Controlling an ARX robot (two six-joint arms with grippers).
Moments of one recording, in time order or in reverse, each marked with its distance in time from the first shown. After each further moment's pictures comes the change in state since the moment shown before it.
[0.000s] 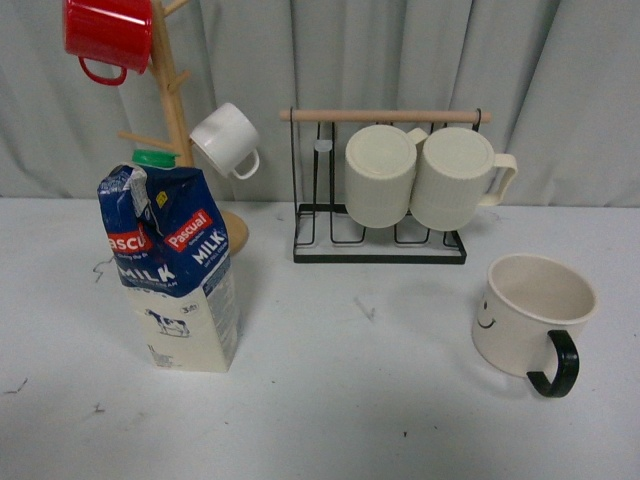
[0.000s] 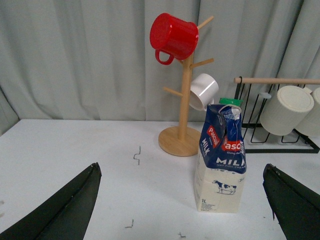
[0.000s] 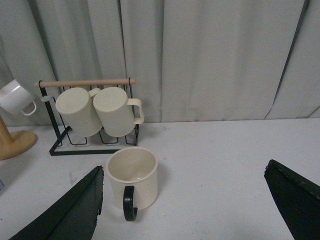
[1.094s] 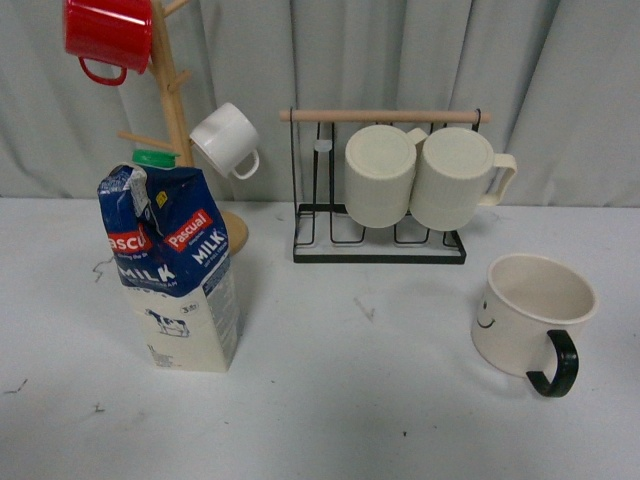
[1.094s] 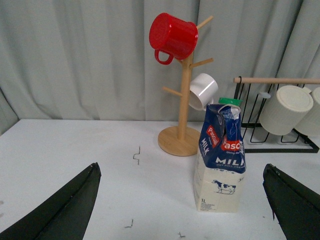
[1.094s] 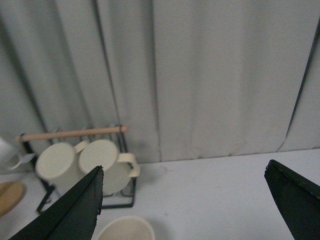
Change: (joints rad) left arm 0.000 0.000 0.000 0.000 0.000 0.000; right arm -0.105 0.998 0.280 0.764 -0.098 0.065
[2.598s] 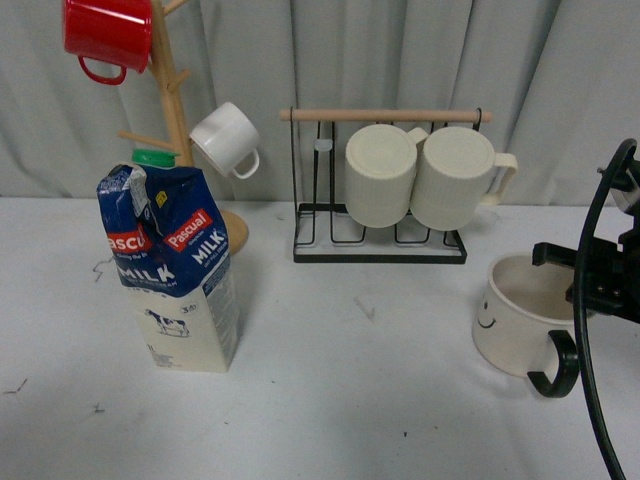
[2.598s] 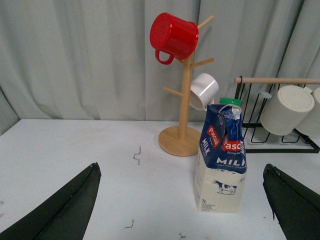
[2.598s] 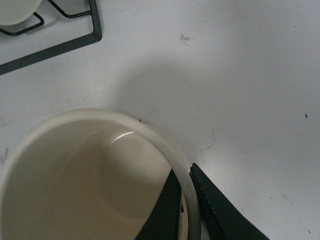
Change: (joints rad) left arm 0.000 0.000 0.000 0.000 0.000 0.000; right arm 0.162 0.952 0.692 -0.670 0.084 0.246
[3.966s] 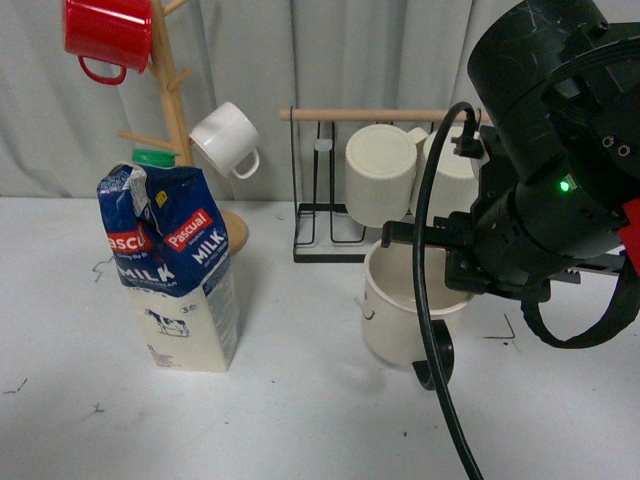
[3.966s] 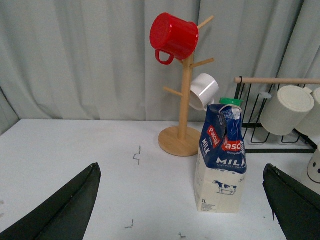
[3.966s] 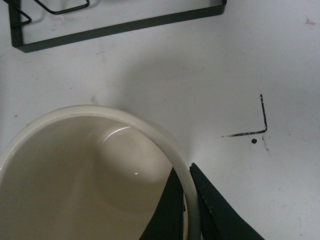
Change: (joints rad) left arm 0.000 0.000 0.000 0.000 0.000 0.000; right arm 0.315 -0.004 0.174 -0.240 0.182 0.135
